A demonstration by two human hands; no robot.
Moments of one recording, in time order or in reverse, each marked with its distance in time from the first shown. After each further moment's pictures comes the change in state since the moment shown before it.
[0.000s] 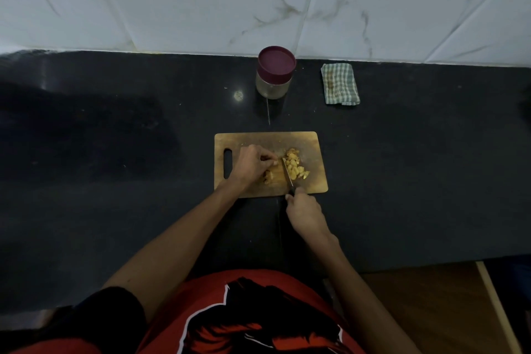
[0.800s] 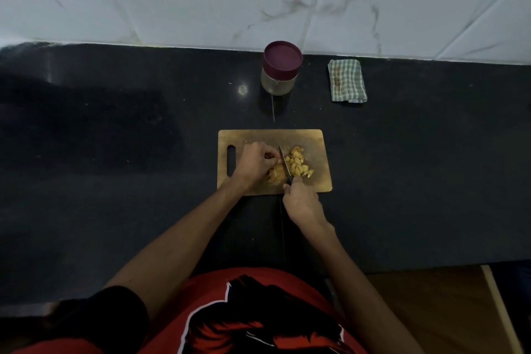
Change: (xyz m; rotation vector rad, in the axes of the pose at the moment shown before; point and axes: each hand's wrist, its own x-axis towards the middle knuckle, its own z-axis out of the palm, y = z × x) left_hand 0.001 -0.002 0.002 0.003 0.011 0.003; right_hand 0.011 -0.020 -0.003 -0.045 0.003 -0.023
